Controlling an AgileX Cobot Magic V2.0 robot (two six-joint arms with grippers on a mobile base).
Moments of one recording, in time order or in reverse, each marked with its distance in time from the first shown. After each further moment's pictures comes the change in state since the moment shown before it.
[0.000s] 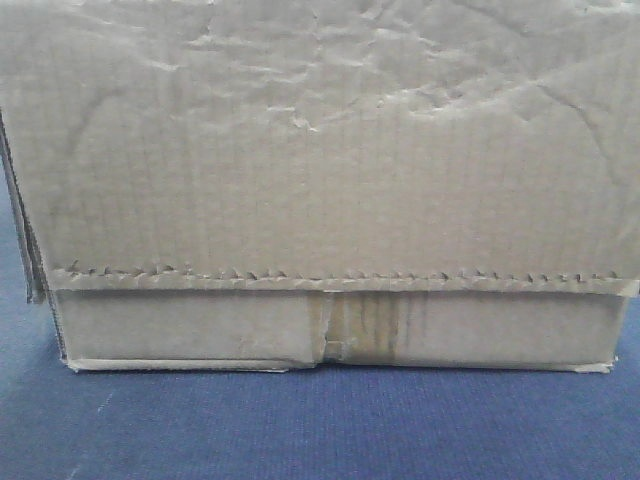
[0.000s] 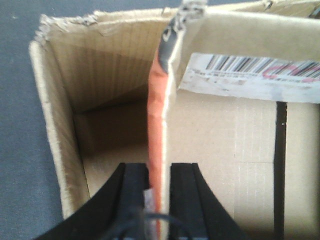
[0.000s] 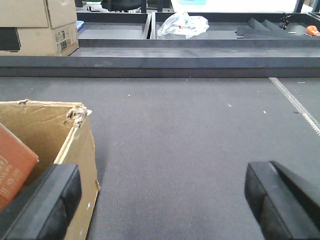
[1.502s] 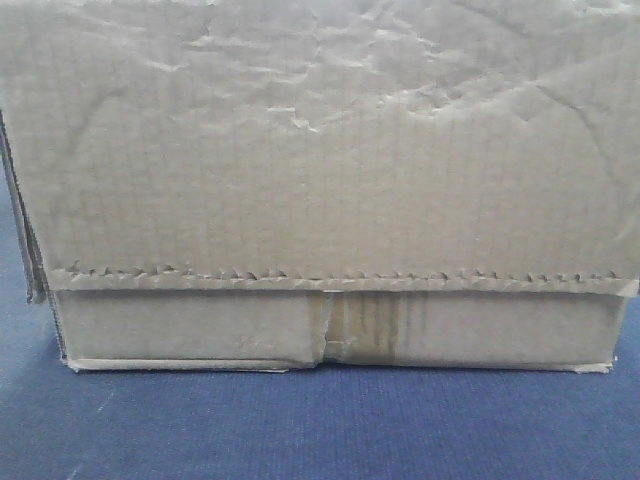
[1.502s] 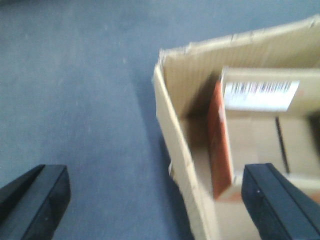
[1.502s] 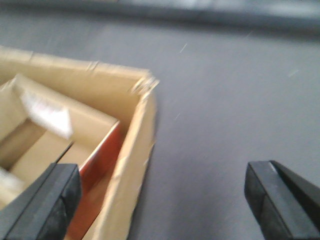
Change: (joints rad) left arm -0.008 -0.249 0.053 0.297 0.110 0.039; right arm 0.183 0.286 -0.516 0.000 0.547 0.000
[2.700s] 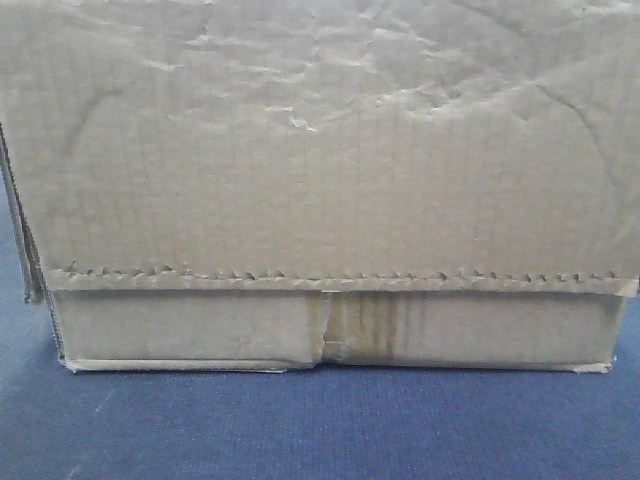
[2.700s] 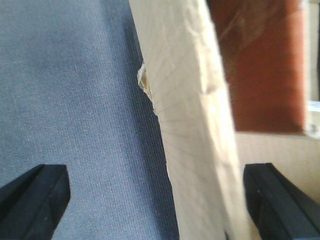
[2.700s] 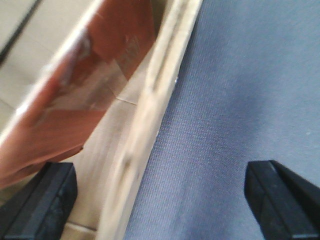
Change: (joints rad) left arm 0.085 0.149 0.338 -0.219 -0.108 0.008; right arm 0.093 0.502 -0.077 0.004 0.234 0.000
